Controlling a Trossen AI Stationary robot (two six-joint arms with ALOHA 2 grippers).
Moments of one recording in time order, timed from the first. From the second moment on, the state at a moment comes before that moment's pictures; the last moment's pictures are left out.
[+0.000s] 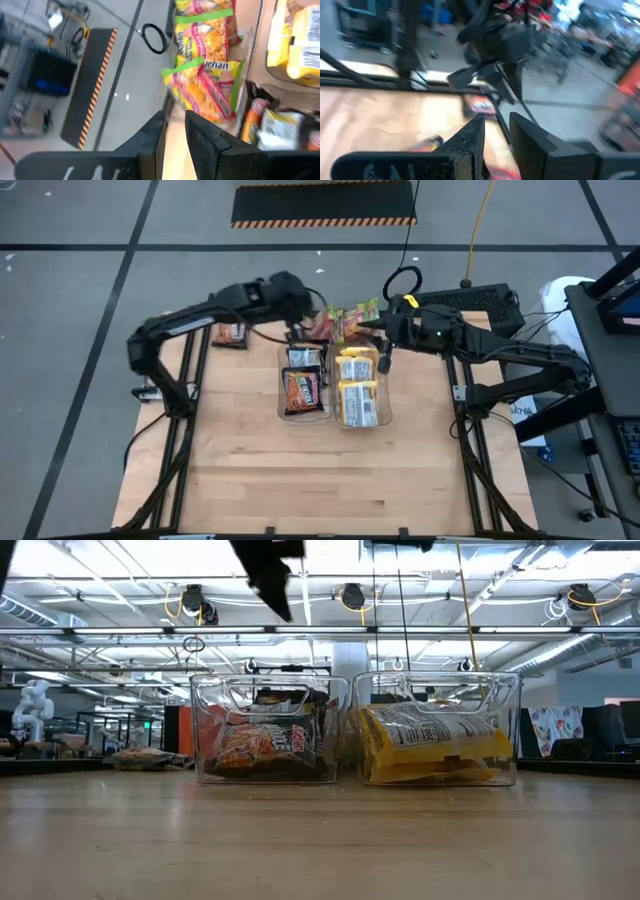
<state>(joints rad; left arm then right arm) 0.37 1.68 1.75 -0.89 -0.36 0.37 -0.19 1.11 1.09 -0.17 0.11 -0.25</state>
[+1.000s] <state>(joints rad) 0.36 1.01 1.75 -1.58 -0.31 -0.21 -0.20 1.80 1.83 0.25 -0.16 -0.38</state>
